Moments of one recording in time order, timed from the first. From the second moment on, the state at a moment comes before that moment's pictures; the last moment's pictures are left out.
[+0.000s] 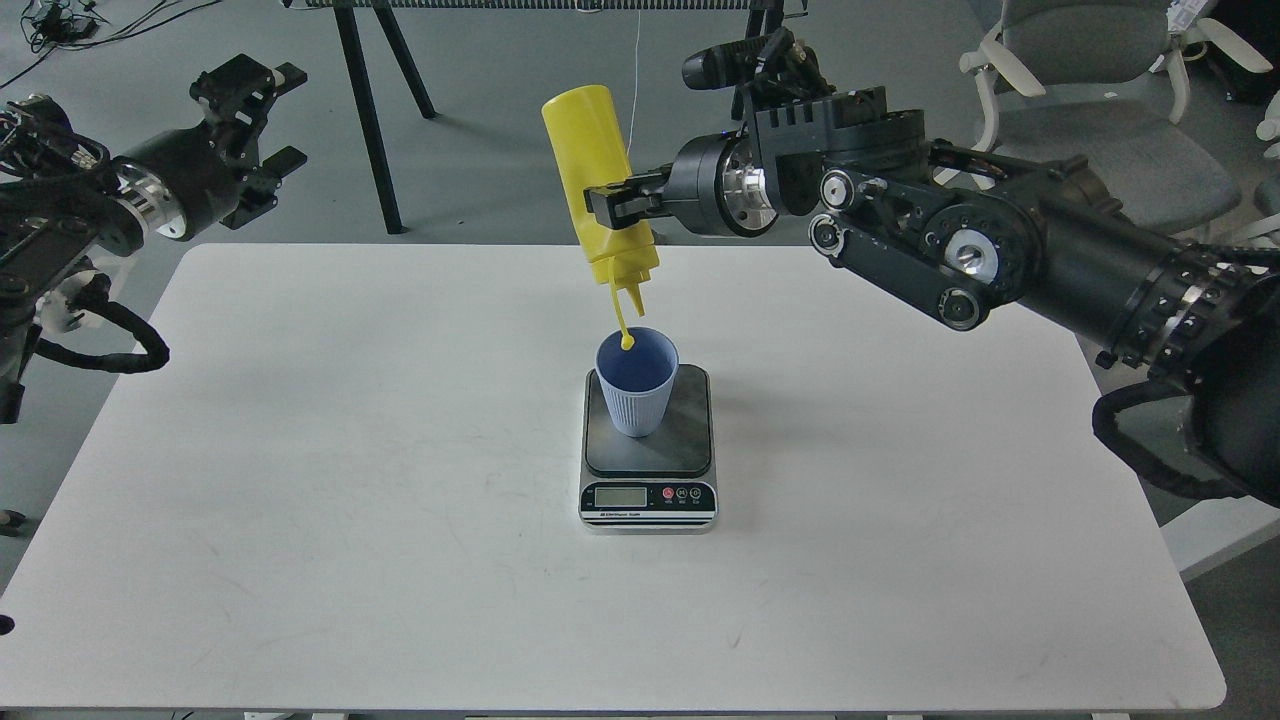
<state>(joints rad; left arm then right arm) -1.08 0.47 -0.16 -0.31 0.42 -0.49 -0.49 1.38 -0.09 0.19 0.82 -1.46 0.40 0.06</state>
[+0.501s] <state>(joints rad) -1.08 0.47 -0.16 -0.31 0.42 -0.49 -0.49 1.41 -0.06 0.09 0.82 -1.49 0.35 0.08</state>
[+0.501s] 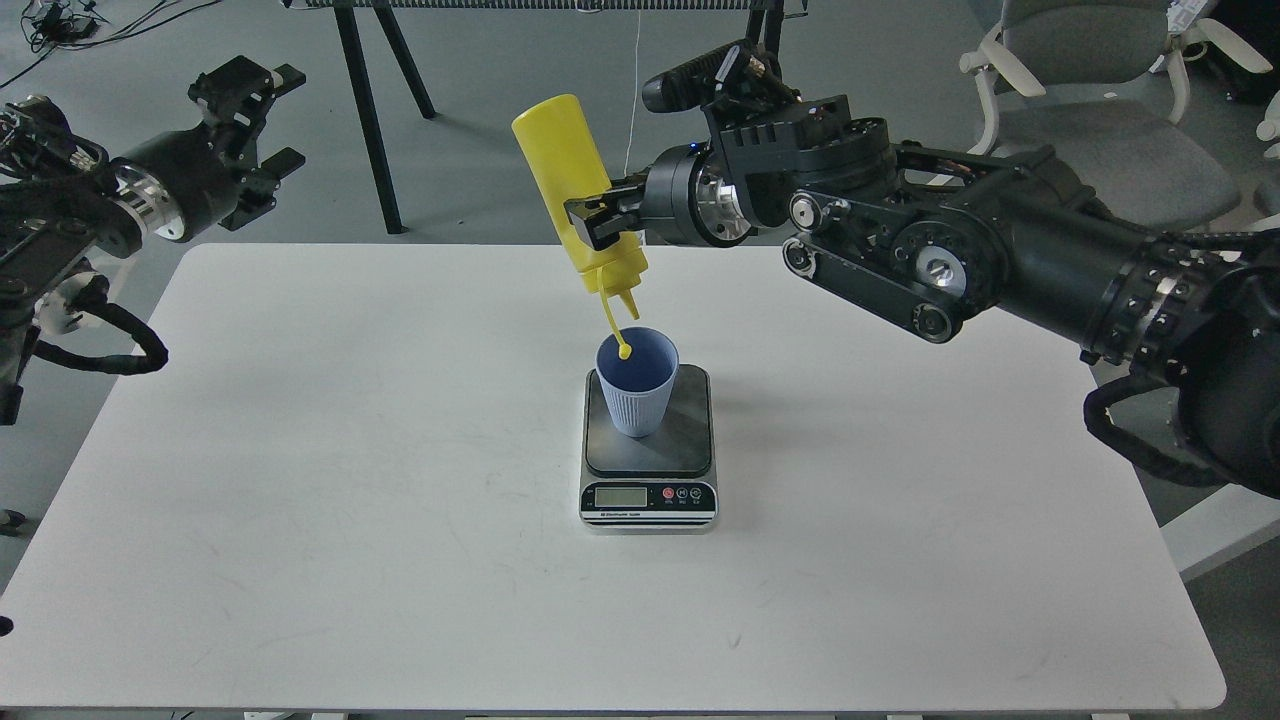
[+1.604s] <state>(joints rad) -1.07 0.47 -0.16 -0.31 0.42 -0.49 -0.49 1.39 -0.05 0.06 0.78 -1.49 0.32 0.09</state>
